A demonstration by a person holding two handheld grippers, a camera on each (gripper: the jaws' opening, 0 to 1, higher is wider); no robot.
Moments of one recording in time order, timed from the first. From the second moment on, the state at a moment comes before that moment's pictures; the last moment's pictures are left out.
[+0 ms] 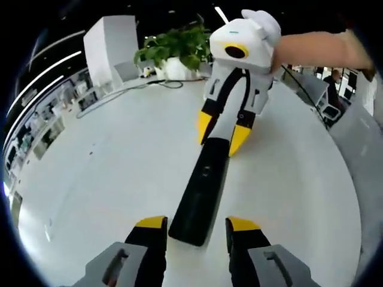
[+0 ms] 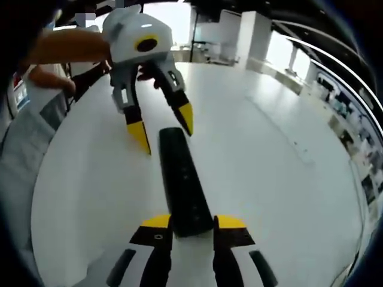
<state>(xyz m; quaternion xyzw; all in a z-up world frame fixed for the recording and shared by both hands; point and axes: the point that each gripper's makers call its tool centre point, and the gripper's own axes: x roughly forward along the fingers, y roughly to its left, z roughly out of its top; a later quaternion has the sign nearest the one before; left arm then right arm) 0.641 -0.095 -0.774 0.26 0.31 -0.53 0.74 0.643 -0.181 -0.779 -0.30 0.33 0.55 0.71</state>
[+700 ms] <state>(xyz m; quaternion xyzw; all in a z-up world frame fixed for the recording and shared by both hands) 0.642 -0.093 -0.777 0.27 0.32 -0.53 0.73 0.643 -0.180 -0.781 -0.29 0.34 0.56 0.70</state>
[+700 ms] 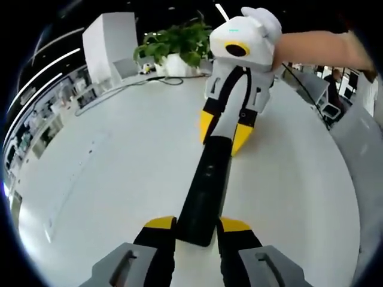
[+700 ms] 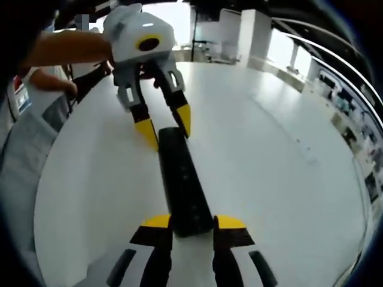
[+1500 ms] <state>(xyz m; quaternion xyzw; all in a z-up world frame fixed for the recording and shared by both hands) 0.639 -0.094 -0.774 0.29 0.32 -0.54 0.72 0.634 -0.181 -0.778 -0.33 0.32 0.57 0.68</state>
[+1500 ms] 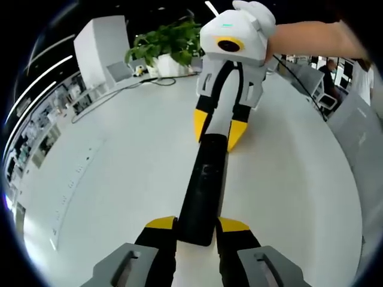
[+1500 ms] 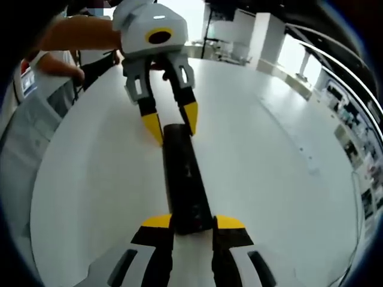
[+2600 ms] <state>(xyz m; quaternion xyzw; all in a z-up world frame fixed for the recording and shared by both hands) 0.628 -0.096 -0.754 0.30 0.31 -0.54 0.72 0.627 -0.184 -0.757 -0.33 0.31 0.57 0.68</state>
